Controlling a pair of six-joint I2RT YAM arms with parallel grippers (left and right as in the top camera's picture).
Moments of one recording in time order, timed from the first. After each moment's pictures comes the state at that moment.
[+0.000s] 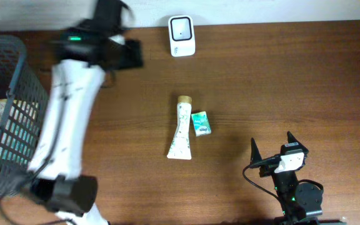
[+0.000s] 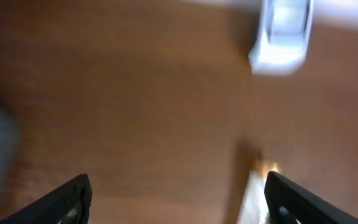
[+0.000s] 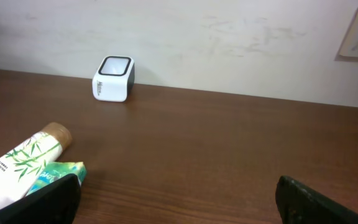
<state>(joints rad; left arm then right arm) -0.17 1.85 2.19 -1.30 -0.11 -0.30 0.10 0.01 0.01 -0.07 -0.03 -0.05</state>
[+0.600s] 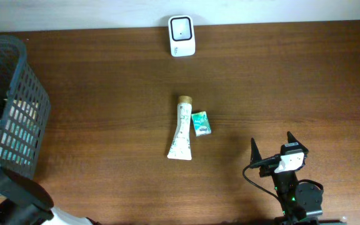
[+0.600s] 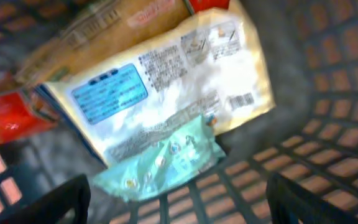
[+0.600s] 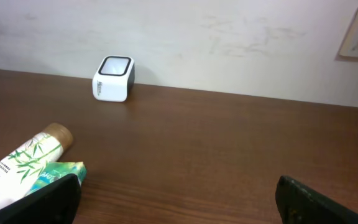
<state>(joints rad) 0.69 1.82 1.69 -1.06 -0.07 -0.35 0.10 0.01 0.01 -0.07 -0.03 -0.05</state>
